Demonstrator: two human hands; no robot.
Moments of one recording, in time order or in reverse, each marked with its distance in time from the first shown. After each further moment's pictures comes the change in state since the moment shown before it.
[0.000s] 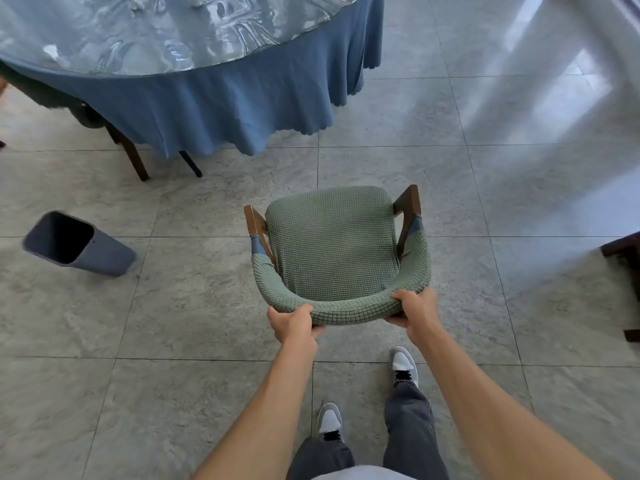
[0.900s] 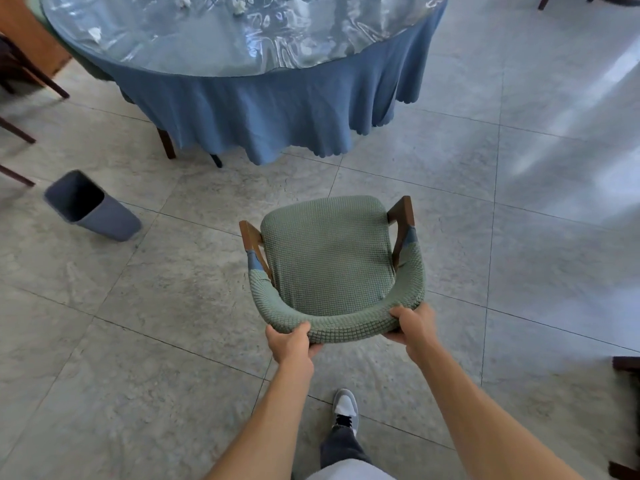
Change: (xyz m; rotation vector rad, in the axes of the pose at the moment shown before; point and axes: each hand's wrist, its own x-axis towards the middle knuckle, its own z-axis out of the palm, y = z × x) left_hand -0.051 -0.038 0.184 -0.249 0.138 -0.052; right_hand 0.128 -0.166 -0.067 -0.298 -0.179 -0.014
